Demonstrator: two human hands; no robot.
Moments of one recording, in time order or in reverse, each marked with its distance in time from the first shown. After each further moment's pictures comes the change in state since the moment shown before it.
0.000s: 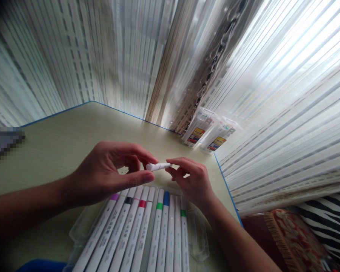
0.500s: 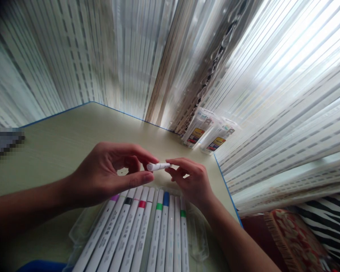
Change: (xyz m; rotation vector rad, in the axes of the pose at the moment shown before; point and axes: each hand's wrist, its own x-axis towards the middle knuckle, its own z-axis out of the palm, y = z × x) left_hand 0.000 0.001 0.001 0.005 0.010 0.026; right_hand 0.001 -0.002 0.001 -0.019 0.006 0.019
